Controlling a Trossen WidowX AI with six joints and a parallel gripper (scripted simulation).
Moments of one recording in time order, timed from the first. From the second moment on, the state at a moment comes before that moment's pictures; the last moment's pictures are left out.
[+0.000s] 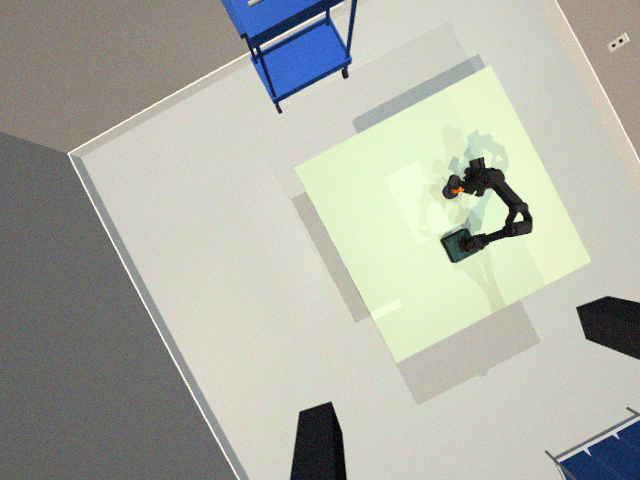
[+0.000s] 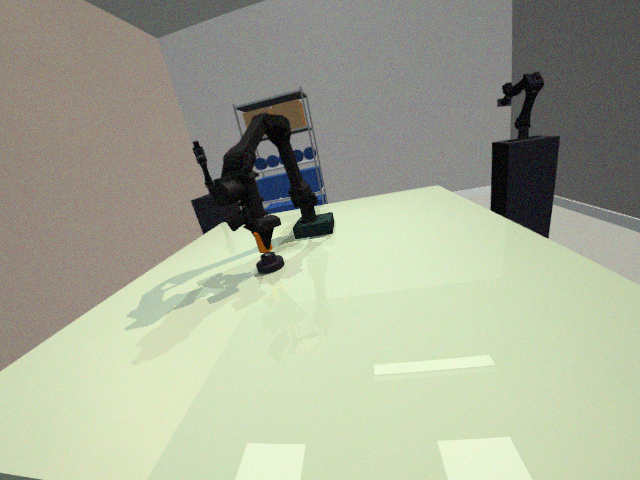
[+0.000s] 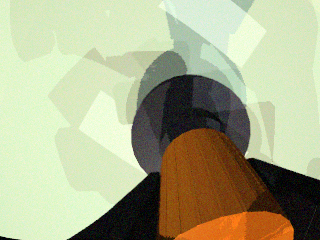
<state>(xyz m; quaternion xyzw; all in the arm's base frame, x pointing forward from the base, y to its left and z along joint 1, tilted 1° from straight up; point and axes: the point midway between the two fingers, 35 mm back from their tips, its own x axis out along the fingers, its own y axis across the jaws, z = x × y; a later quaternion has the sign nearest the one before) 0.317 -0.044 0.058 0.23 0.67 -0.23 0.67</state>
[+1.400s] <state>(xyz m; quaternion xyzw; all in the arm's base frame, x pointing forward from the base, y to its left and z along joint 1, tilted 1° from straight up) 0.316 -0.044 0.043 0.23 0.67 -0.23 0.67</state>
